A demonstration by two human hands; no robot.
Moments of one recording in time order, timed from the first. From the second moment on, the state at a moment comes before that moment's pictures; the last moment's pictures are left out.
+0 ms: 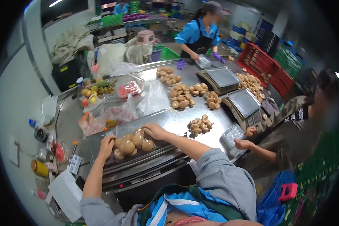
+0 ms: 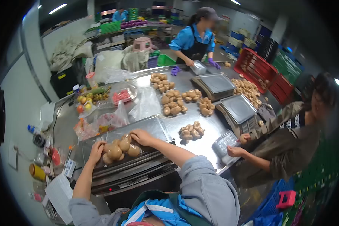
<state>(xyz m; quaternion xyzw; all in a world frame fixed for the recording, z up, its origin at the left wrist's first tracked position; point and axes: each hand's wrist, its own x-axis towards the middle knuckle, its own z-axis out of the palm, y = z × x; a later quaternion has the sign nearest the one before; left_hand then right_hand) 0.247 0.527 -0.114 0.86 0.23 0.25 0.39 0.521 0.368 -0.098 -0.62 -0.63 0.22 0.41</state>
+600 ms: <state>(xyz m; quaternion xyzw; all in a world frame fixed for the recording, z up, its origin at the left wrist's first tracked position) 0.194 0.448 -0.099 0.81 0.27 0.21 0.47 0.506 0.314 -0.082 -0.67 -0.60 0.25 0.35</state>
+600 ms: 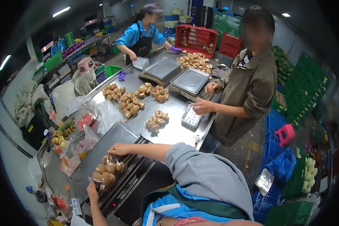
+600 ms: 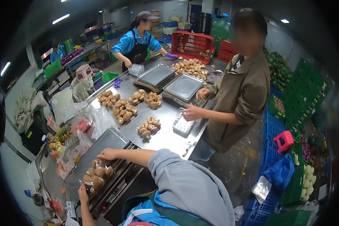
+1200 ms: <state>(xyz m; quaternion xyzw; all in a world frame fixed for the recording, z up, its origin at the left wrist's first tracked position) 0.118 0.299 -0.138 0.53 0.44 0.13 0.72 0.412 0.145 -0.119 -0.65 -0.35 0.54 0.42</state>
